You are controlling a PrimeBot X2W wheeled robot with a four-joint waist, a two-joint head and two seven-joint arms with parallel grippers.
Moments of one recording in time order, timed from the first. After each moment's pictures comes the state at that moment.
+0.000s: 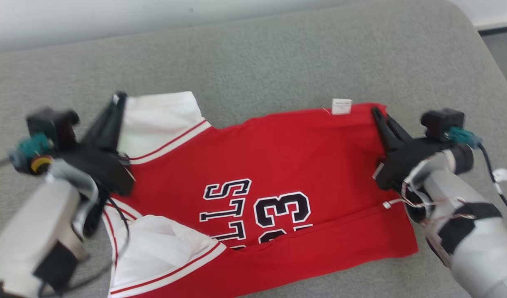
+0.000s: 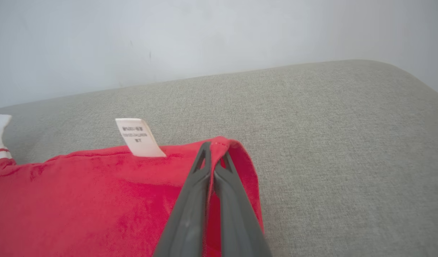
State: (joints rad) left arm -0.83 0.47 -0.66 0.62 -0.84 -0.12 -0.24; right arm -0.85 -0.39 0.66 0.91 0.80 0.13 -0.26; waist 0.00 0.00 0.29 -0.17
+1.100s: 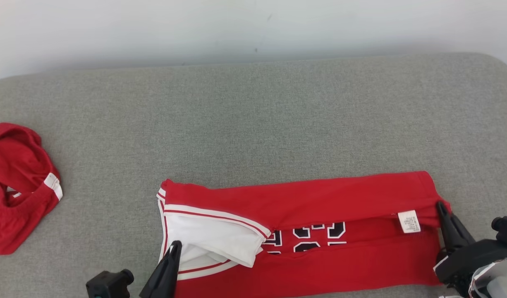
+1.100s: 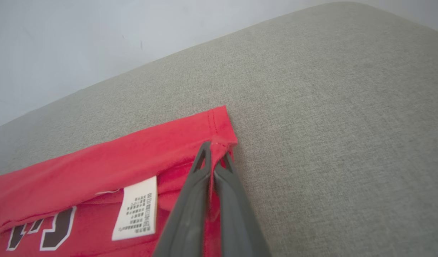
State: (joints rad) left arm -0.12 0.38 -0.57 0.13 -0.84 0.06 -0.26; right arm -0.22 -0.52 0.26 0.53 0.84 0.13 -0.24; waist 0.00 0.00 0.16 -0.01
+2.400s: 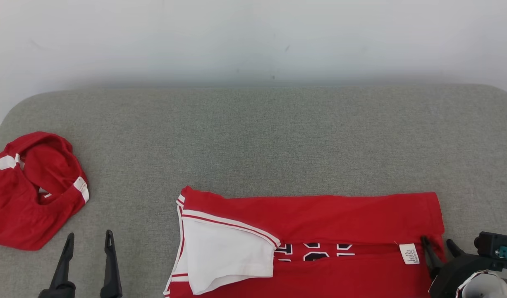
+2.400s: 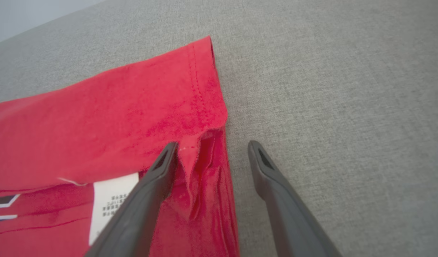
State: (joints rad) left arm 0.04 0.17 -0.01 0.06 -0.16 0.03 -0.26; right arm -0.23 -0.40 0.11 0.72 0.60 0.13 -0.04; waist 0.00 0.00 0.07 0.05
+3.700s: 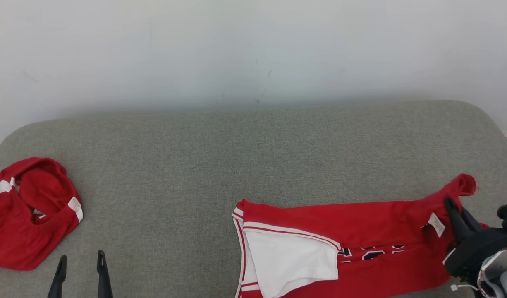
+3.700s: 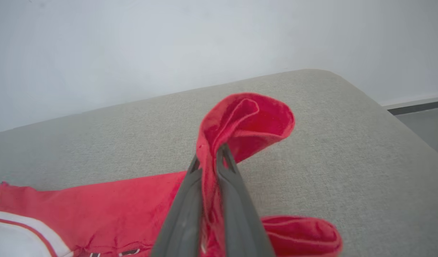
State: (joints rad) left arm 0.10 0.08 0.13 0.10 -0.07 -0.04 -0.26; right arm -0.23 -0.53 0.16 0.51 0.69 0.13 -0.08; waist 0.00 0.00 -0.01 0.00
